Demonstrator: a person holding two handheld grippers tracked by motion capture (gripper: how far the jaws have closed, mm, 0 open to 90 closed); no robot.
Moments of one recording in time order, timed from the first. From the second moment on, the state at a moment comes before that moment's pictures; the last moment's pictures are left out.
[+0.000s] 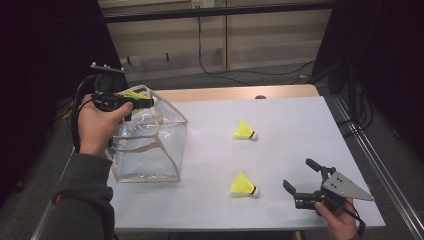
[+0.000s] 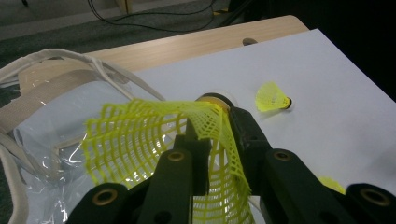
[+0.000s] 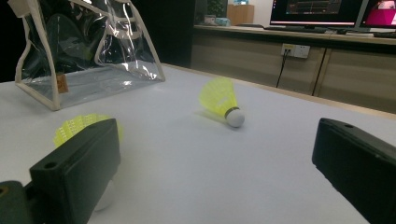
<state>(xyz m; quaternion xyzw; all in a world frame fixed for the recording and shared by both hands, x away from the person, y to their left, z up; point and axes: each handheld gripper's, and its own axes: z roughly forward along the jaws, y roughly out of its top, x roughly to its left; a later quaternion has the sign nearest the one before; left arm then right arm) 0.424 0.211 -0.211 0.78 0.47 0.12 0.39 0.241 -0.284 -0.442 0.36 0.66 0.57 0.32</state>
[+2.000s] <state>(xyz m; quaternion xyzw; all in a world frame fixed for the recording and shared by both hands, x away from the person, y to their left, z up) 0.445 0.233 -0.233 0.75 0.53 0.14 0.37 0.242 -0.284 -0.442 0.36 0.66 0.57 0.32</state>
